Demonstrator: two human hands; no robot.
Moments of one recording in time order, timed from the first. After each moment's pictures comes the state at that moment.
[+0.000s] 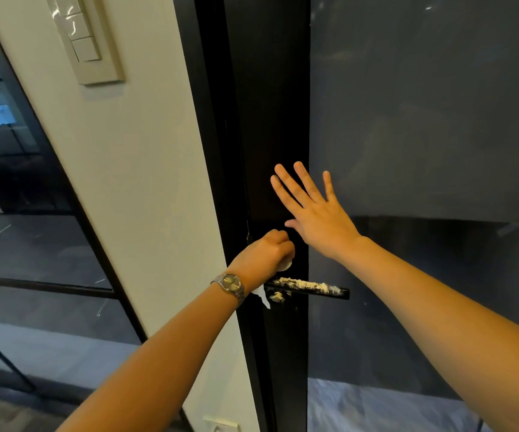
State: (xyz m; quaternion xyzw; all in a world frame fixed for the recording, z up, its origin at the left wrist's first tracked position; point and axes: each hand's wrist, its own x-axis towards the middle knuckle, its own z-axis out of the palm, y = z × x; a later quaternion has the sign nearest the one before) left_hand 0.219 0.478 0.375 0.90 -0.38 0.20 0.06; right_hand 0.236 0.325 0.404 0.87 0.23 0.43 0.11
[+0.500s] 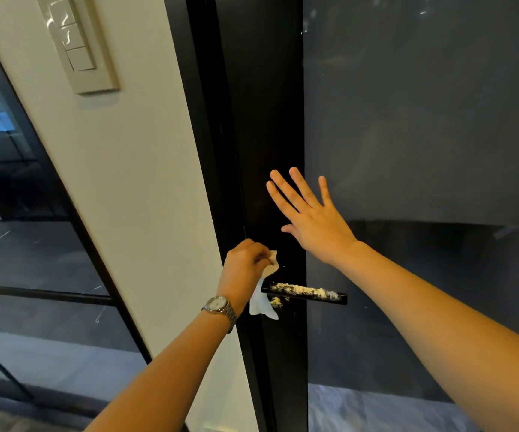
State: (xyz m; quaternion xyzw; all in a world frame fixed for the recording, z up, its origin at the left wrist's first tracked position) left_hand 0.212 0.490 0.358 0.90 -0.18 0.26 0.31; right_hand 0.236 0.324 0.405 0.87 0.23 0.43 0.11
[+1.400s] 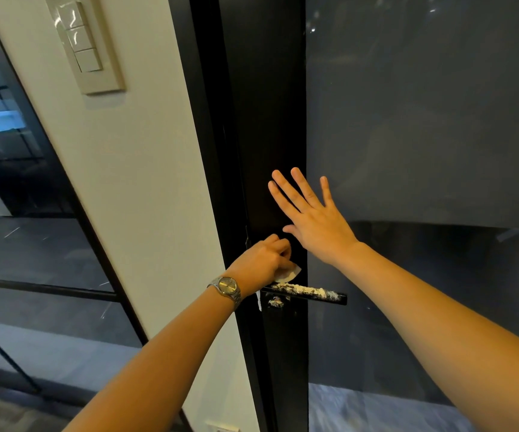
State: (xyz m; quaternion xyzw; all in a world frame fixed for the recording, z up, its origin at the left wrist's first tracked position) left_hand 0.224 0.481 0.374 0.87 -0.44 0.21 -0.03; right_hand 0.236 0.324 0.404 0.86 0.22 0.44 0.12
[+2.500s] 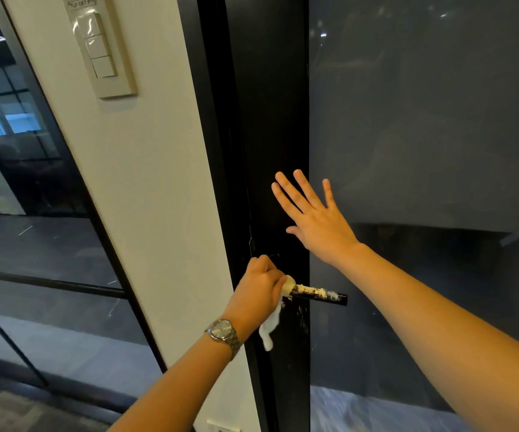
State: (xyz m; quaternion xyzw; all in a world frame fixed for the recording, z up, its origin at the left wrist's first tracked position) left_hand 0.176 0.478 0.339 0.92 -0.25 0.25 0.16; right_hand 0.234 0.324 0.405 0.87 0.24 0.42 0.10
